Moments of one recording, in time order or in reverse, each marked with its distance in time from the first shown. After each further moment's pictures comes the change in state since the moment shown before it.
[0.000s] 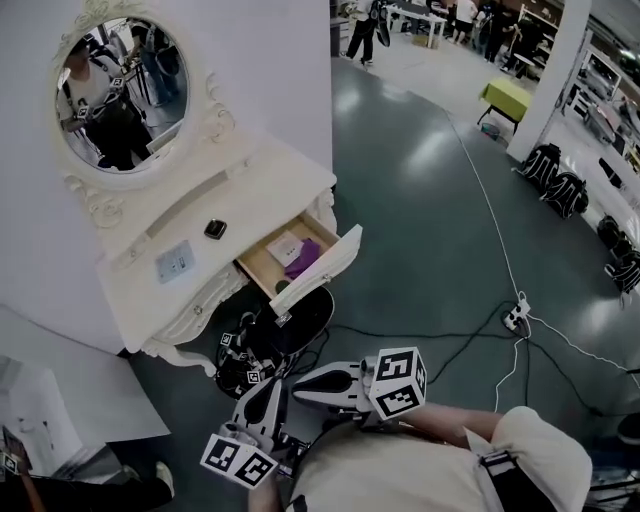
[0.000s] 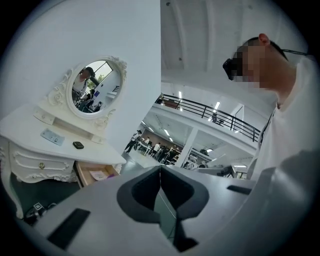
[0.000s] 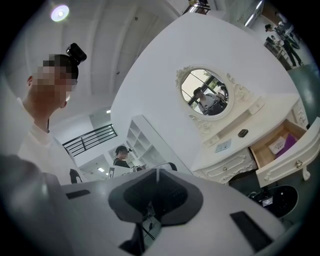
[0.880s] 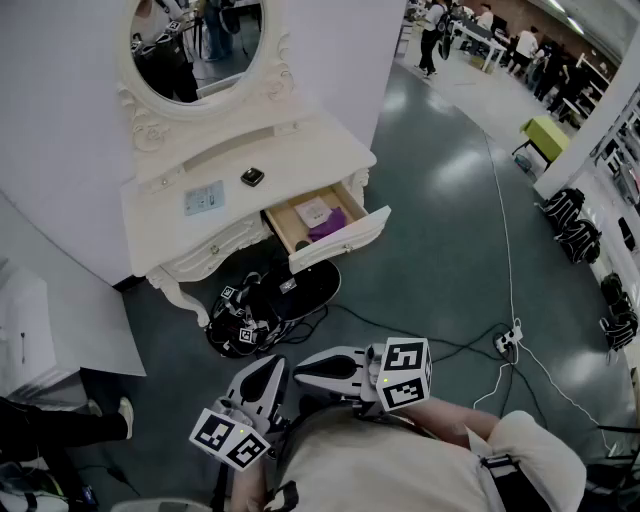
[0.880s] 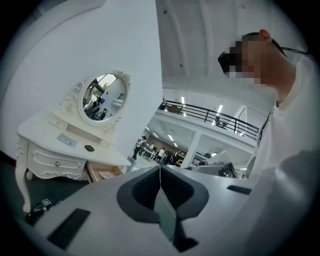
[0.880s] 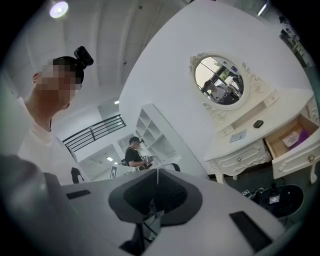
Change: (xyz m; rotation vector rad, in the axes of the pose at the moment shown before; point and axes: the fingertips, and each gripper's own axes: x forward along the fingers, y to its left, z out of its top) left arm -0.078 -0.023 -0.015 0.016 -0.060 0.029; right arm 0.027 0.071 -0.044 -0.063 0.074 0.066
